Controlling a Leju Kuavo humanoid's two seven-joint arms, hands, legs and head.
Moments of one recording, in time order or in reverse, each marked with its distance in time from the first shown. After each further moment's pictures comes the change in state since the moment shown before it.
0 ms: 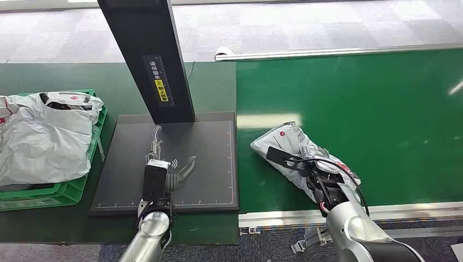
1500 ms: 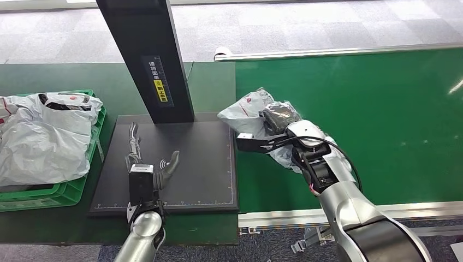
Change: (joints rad) left arm 0.028 0.009 0.049 -0.080 0.003 0.135 -0.092; right arm -0.125 0.016 0.382 -0.171 -0.002 -0.102 -0.464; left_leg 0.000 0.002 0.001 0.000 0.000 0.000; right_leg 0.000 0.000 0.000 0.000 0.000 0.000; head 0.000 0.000
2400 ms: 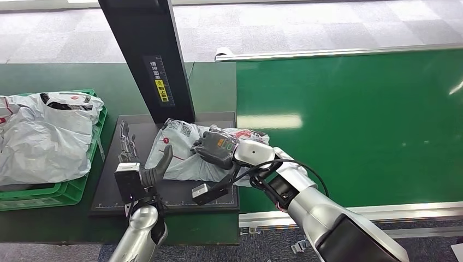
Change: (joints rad) left arm -0.042 0.008 -0.002 0.038 0.182 -0.024 -0.105; right arm -0.022 0.106 0.550 0.066 -0.274 -0.297 -0.223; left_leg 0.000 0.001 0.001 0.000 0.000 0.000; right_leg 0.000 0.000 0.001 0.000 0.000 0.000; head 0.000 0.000
